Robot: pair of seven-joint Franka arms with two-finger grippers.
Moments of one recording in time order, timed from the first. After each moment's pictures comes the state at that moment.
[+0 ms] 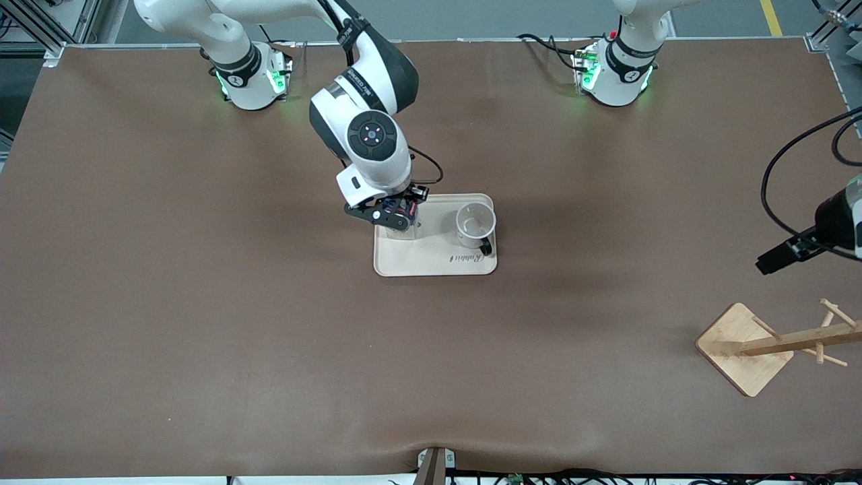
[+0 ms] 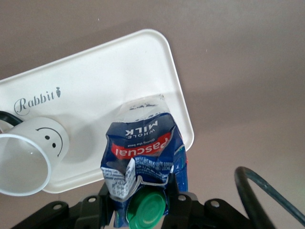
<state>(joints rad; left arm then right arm) 0.29 0.27 -0.37 -1.32 0.20 1.62 -0.47 0.73 0.44 0.01 -1.62 0.12 1.92 0.98</state>
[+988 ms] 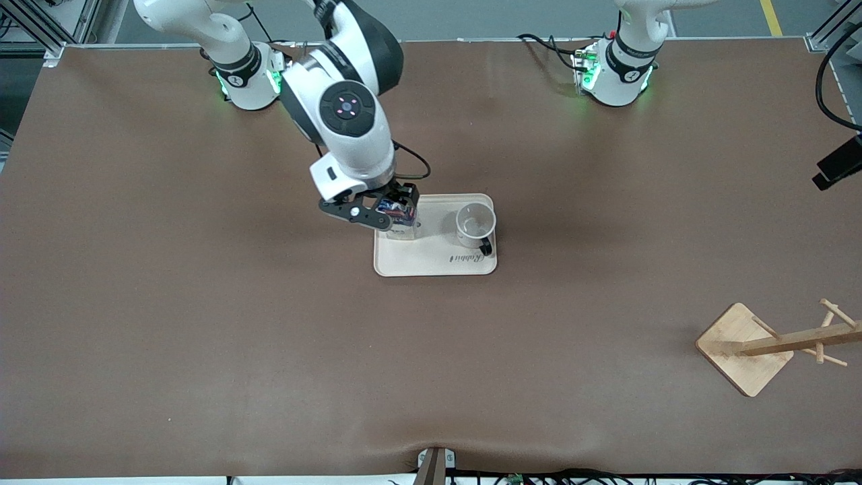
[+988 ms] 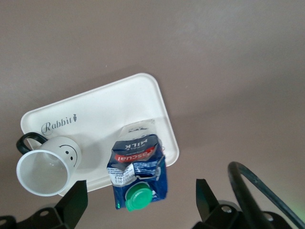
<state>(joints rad) 0.02 0.05 0.01 -1.38 0.08 1.48 -0.22 0.67 0.39 -0.01 -1.46 0.08 1.74 0.94</state>
